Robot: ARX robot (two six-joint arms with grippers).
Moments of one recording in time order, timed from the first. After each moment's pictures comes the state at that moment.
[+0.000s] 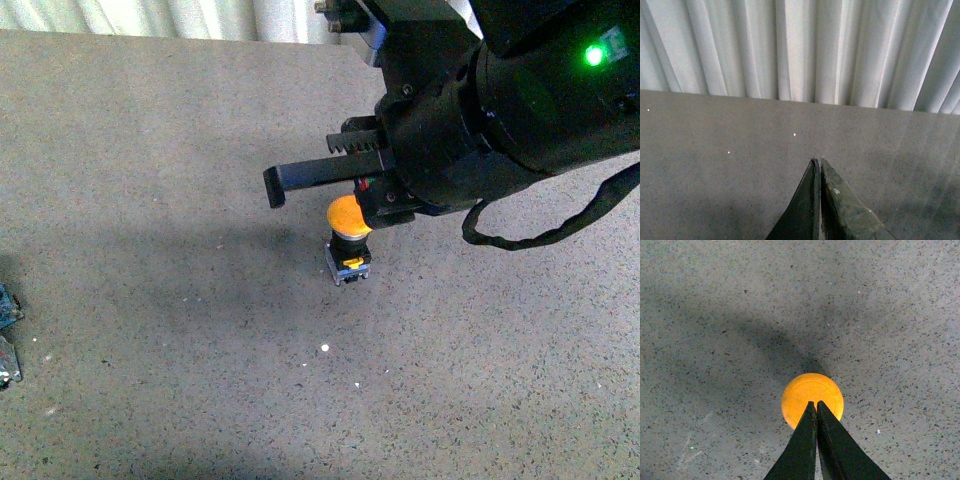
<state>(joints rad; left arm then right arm) 0.00 0.02 0.01 0.00 0.00 -0.01 0.46 1.77 0.97 -0.04 0.06 0.19</state>
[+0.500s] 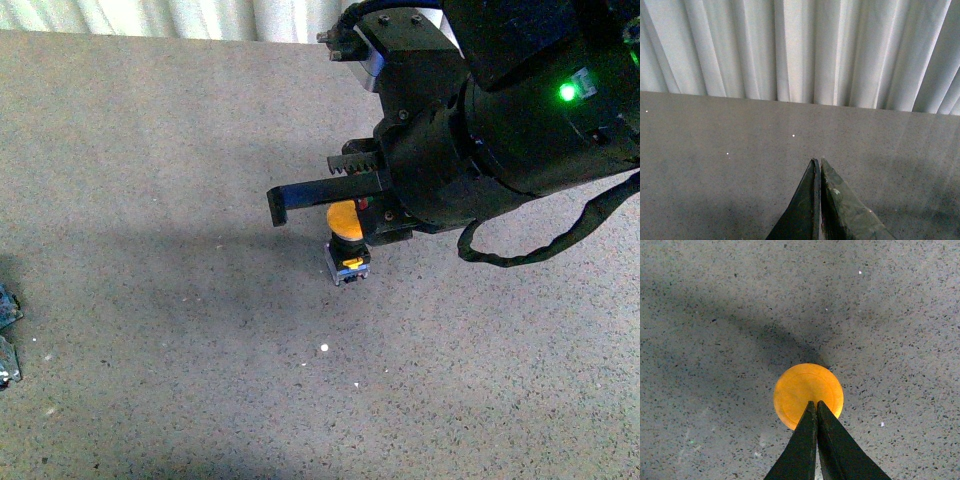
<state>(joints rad) 0.00 0.02 0.01 0.00 0.00 -0.01 0.46 1.81 0.97 -0.05 0.06 0.21</state>
